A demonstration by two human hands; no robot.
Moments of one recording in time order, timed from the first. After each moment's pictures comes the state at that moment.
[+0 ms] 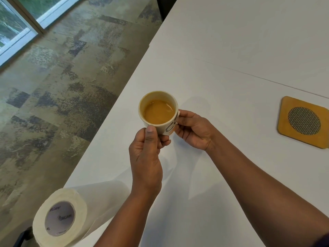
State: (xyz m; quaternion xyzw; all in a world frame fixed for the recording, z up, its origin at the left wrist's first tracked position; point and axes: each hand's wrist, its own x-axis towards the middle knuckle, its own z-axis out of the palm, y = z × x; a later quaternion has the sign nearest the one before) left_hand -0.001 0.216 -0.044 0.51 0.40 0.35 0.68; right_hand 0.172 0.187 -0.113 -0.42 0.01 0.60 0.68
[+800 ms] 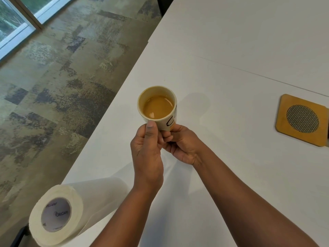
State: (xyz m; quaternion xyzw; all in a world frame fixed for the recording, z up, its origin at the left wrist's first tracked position) left_hand 0.007 0.212 -0.045 0.47 0.40 0.35 0.71; right_hand 0.119 0.176 -0.108 -0.40 0.01 0.65 0.65
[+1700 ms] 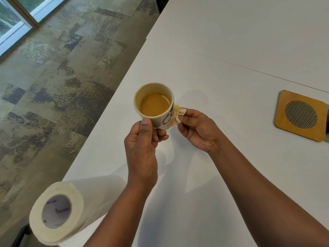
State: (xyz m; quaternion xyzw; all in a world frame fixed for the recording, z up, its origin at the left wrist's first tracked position) left_hand -0.001 0.218 -0.045 0.49 0.39 0.35 0.69; right_hand 0.165 0.163 -0.115 -0.43 0.02 0.56 0.71
